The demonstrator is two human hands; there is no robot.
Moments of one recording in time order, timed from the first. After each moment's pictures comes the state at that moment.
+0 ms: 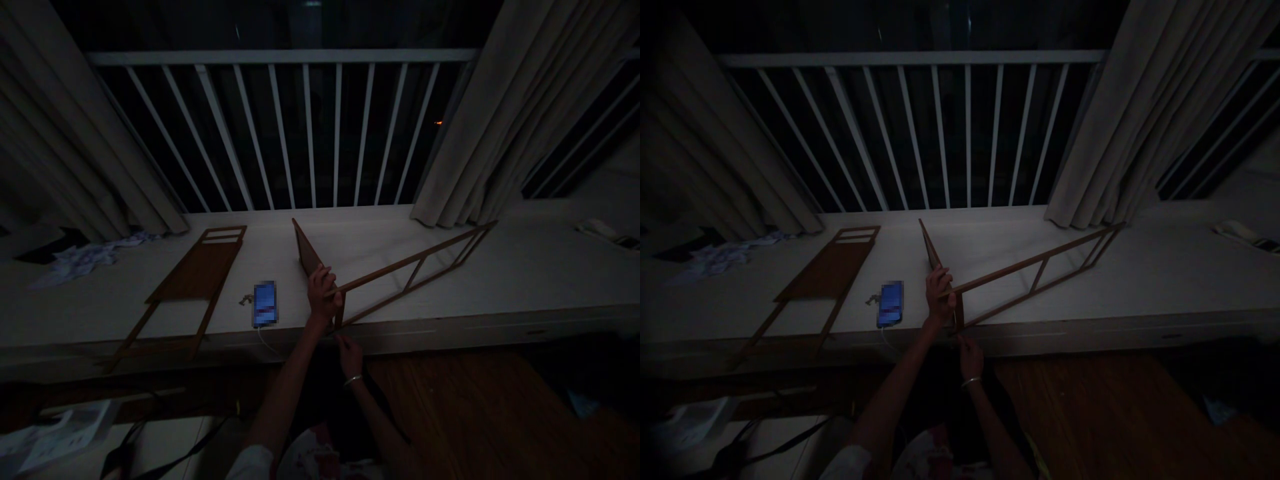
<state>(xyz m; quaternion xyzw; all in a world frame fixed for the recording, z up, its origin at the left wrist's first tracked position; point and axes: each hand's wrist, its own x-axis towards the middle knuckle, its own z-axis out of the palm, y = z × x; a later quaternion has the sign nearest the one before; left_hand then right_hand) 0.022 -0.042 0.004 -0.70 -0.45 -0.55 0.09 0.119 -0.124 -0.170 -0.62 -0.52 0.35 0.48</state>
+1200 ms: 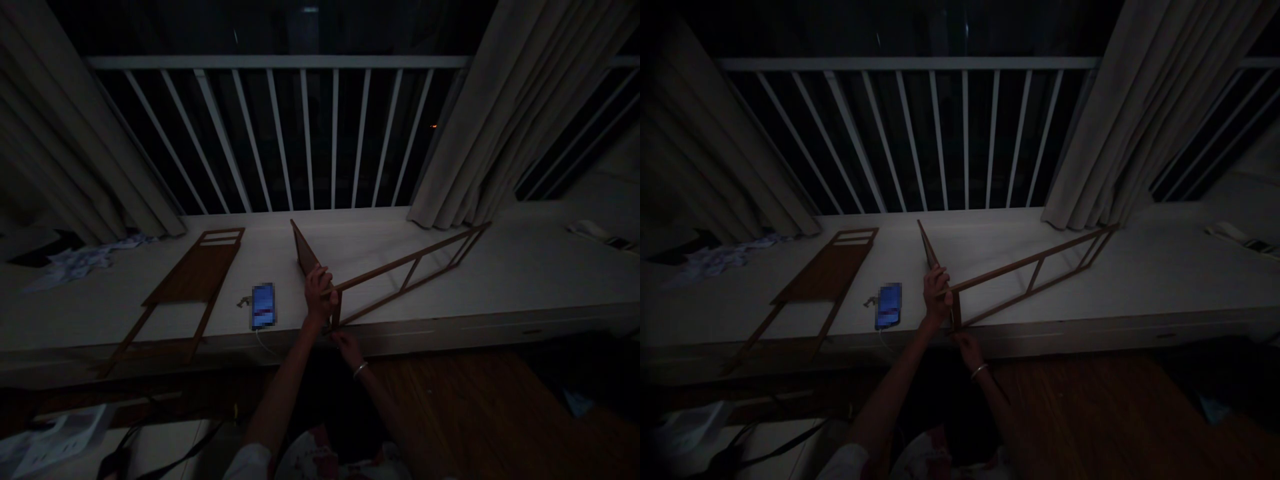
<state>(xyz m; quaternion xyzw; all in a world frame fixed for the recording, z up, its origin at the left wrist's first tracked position) 0.021 -0.041 0.007 -0.70 -0.45 -0.55 0.08 0.135 -0.098 -0.163 -0.51 -0.60 0.46 0.41</state>
